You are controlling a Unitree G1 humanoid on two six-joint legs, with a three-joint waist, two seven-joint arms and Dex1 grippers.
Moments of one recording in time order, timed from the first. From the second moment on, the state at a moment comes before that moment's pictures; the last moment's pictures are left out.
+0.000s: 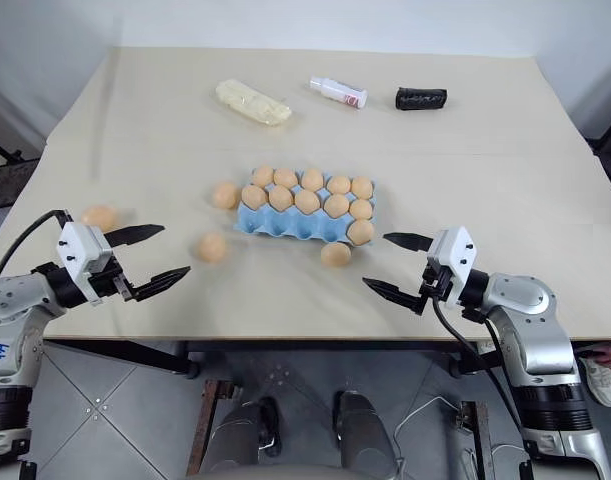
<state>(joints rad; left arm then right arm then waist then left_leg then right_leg) -0.19 0.74 0.26 0.07 -0.34 0.03 -0.96 -0.23 -0.62 -0.09 -0.06 0.41 0.09 1.06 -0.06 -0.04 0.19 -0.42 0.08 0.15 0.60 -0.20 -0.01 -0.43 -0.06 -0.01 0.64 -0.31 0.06</state>
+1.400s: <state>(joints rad) -0.07 0.74 0.20 0.00 -0.39 -0.04 -1.07 -0.48 -0.46 0.20 0.20 0.16 -0.02 1.05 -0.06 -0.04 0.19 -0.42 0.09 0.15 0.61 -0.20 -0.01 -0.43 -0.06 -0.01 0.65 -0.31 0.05</state>
